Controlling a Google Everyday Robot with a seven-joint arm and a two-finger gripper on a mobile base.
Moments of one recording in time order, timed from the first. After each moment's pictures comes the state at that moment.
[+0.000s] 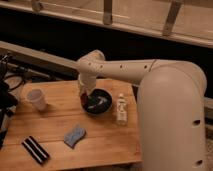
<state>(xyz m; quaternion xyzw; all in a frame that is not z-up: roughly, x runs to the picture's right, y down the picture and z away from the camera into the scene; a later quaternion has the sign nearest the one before) -0.119 0.025 0.811 -0.29 0.07 0.60 0.75</state>
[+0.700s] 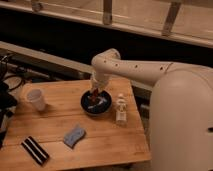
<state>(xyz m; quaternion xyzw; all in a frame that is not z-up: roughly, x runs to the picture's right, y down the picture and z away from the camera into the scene) -0.044 0.008 0.824 -0.27 0.08 0.65 0.70</state>
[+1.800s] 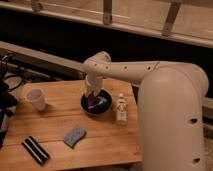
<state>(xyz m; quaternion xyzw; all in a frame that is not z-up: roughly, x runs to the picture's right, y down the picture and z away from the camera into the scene) -0.090 0.030 0.833 -0.28 0.10 0.62 0.73</state>
